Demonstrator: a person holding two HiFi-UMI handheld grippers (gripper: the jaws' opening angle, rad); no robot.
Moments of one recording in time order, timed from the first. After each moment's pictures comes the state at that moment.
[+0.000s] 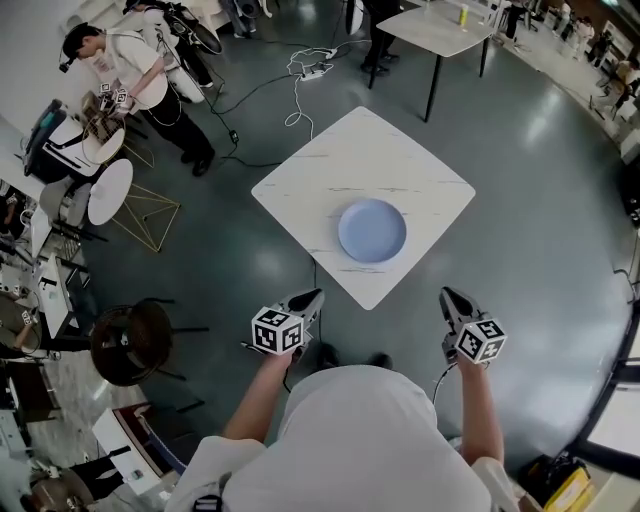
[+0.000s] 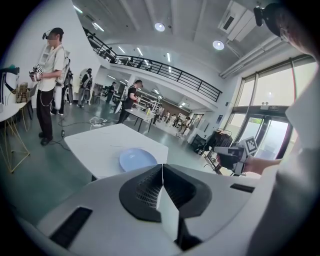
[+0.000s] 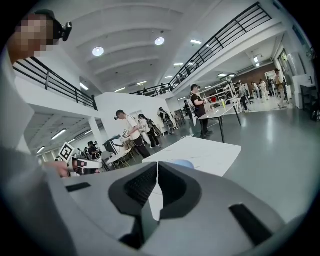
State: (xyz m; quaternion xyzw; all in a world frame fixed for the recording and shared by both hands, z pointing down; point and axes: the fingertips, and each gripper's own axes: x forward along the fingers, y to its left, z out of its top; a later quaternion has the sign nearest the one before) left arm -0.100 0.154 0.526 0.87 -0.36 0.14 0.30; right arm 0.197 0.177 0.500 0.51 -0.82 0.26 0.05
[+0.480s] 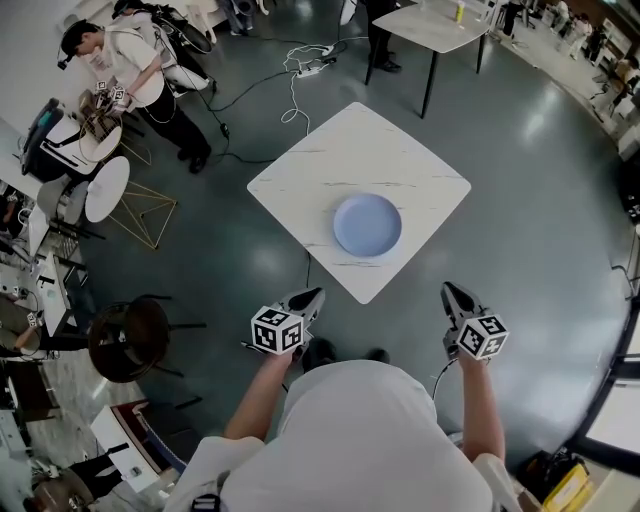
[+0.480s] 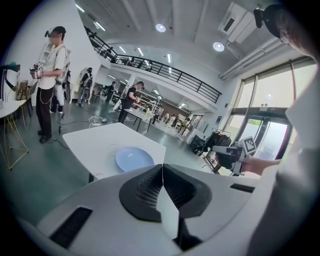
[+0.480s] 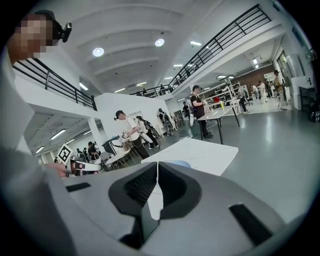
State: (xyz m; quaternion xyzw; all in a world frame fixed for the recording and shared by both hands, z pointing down) left arm -0.084 0.170 0.525 0.87 -0.35 0.14 0.30; right arm 0.215 0.186 0.494 0.52 -0.82 0.25 0.04
